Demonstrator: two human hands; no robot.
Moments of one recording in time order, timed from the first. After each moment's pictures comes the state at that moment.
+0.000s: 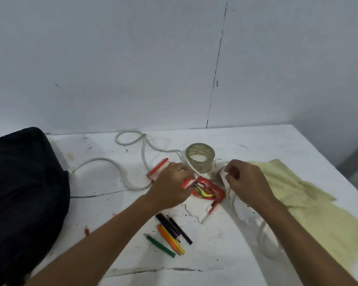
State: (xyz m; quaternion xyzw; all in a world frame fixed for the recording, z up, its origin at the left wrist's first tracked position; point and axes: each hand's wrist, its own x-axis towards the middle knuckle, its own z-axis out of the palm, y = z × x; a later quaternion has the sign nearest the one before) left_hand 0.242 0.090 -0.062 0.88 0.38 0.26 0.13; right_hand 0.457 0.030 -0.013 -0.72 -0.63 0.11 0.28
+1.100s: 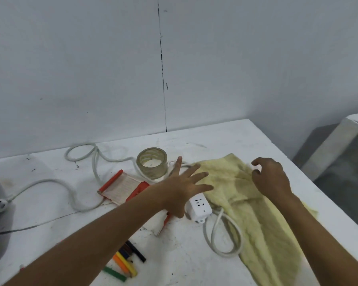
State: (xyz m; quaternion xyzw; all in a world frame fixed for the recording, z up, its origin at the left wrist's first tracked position) left_hand 0.379 0.095 -0.034 0.97 0.17 -0.14 -0.04; right_hand 0.632 0.013 -0.044 -0.86 -0.46 0.03 0.23
